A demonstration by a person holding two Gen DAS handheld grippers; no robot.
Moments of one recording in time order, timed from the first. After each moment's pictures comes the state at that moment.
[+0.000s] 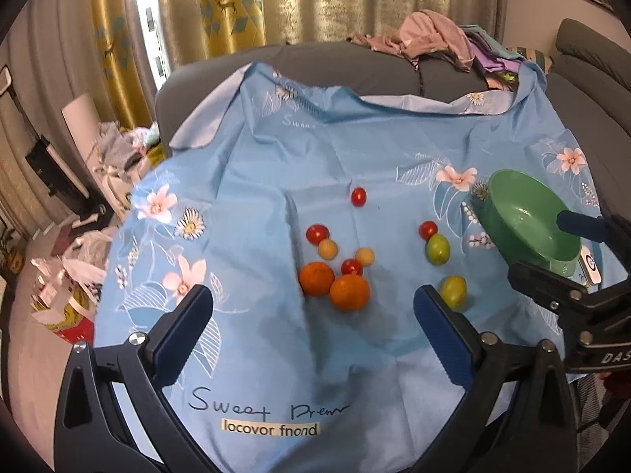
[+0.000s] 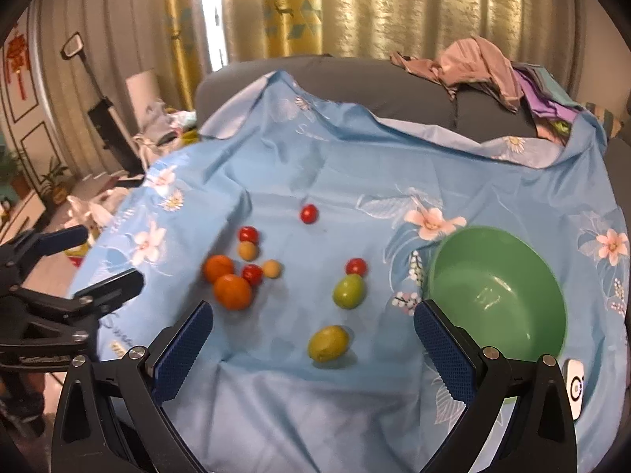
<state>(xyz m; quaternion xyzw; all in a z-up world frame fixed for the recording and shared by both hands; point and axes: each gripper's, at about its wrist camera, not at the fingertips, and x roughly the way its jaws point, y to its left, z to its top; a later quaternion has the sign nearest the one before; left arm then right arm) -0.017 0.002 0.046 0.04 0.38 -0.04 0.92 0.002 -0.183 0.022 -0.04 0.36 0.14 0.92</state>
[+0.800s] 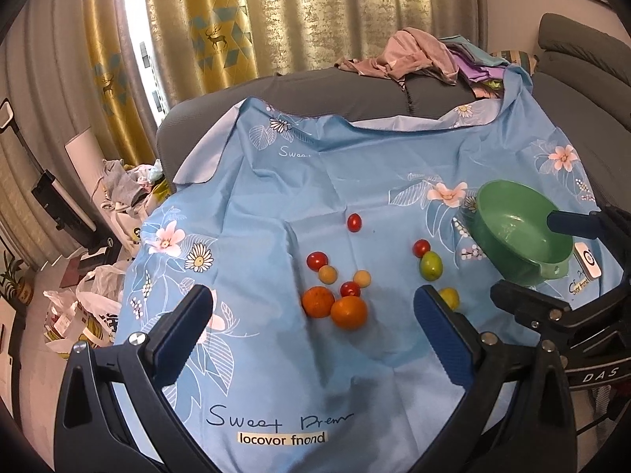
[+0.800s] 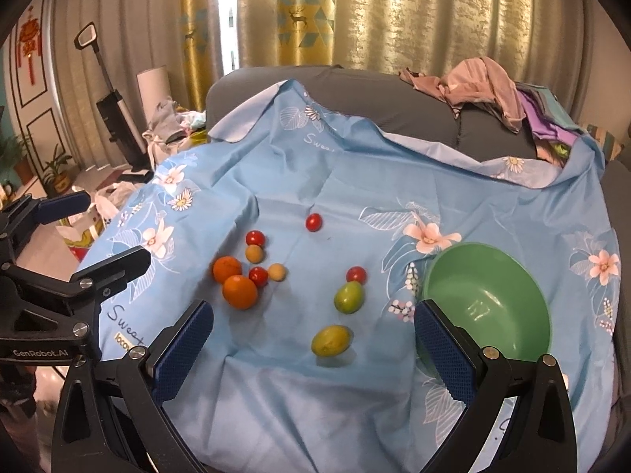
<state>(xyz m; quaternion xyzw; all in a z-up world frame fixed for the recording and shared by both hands) -0.028 -0.013 0.069 0.08 0.34 -0.04 0.94 -0.017 -0.175 0.032 -0.06 0.34 0.14 0.93</state>
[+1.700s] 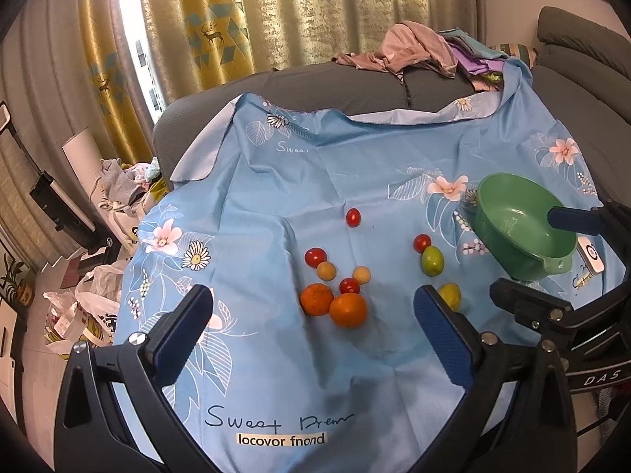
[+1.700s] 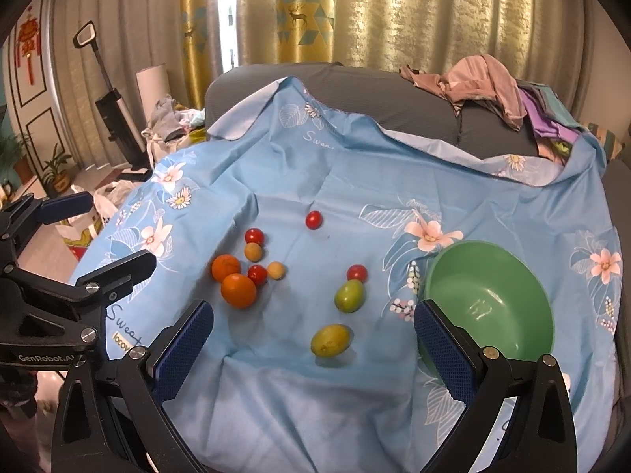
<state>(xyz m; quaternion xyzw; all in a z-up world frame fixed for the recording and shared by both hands) -0.025 -0.014 0.066 0.08 0.35 -0.05 0.93 -0.015 -0.174 0.032 -0.06 0.34 0.14 0.93</state>
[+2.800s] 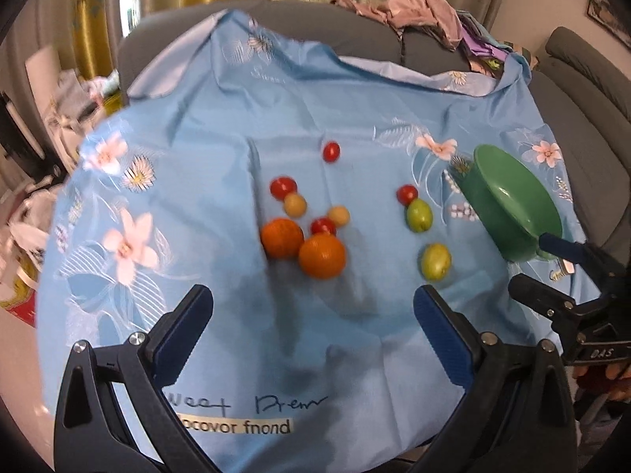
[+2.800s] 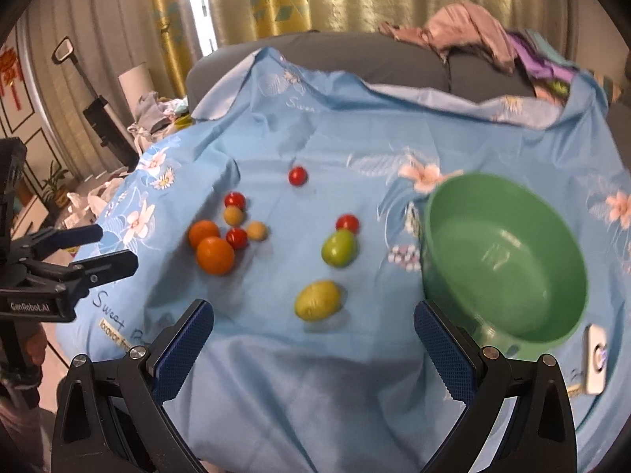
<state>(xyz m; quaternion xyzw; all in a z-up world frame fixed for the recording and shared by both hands) 0.002 0.008 -0.004 -0.03 0.45 -0.11 0.89 -0.004 -0.208 -0.028 0.00 0.39 0.14 0.91</state>
